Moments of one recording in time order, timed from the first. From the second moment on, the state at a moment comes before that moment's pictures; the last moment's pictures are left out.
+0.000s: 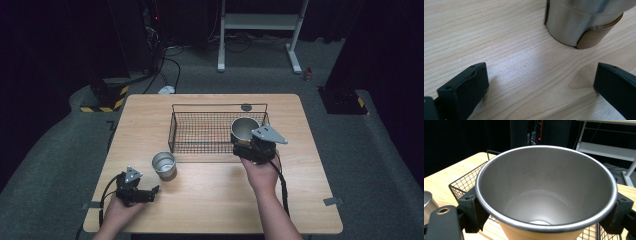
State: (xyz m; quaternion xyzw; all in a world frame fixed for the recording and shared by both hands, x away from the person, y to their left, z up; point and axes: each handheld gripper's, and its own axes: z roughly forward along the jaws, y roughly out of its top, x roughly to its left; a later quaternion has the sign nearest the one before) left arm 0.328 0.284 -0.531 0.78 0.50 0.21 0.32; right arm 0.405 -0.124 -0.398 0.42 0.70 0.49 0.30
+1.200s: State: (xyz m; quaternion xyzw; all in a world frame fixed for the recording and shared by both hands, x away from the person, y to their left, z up) left arm 0.327 0.284 -0.531 0.78 0.50 0.21 0.32; right arm 0.454 -0.115 -0.392 0.44 0.70 0.48 0.30
